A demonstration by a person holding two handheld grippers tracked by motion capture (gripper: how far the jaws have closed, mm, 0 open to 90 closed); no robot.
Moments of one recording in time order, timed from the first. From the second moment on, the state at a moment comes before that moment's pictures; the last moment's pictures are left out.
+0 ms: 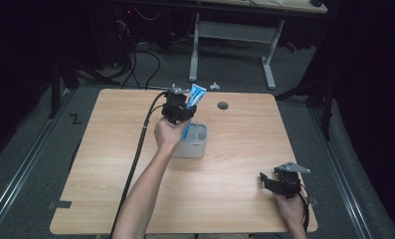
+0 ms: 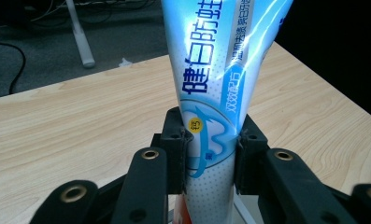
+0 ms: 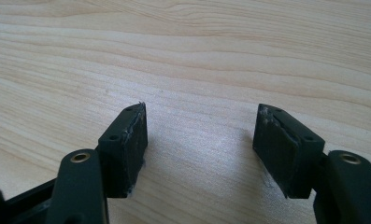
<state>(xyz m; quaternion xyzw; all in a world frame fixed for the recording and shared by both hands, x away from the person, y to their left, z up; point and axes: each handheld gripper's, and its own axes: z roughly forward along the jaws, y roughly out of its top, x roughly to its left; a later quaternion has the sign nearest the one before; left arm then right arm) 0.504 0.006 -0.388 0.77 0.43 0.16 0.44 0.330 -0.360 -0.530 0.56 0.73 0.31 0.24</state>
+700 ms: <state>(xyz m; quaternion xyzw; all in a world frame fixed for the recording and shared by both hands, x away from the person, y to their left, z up) 0.494 0.009 -0.387 0.78 0.42 0.17 0.42 0.330 -0.360 -0.530 0.56 0.73 0.31 0.24</state>
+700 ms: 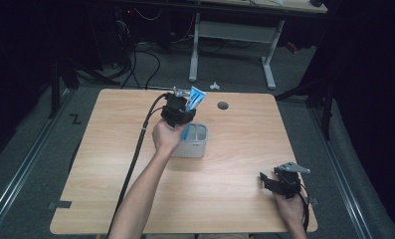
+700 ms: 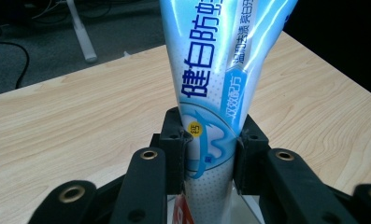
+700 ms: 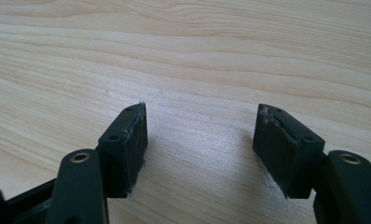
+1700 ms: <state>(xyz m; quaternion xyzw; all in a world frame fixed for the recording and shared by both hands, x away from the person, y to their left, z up) 0.480 0.028 -0.399 0.79 0.43 0.16 0.41 0.330 -0.360 -0.530 0.56 0.73 0.31 0.24</state>
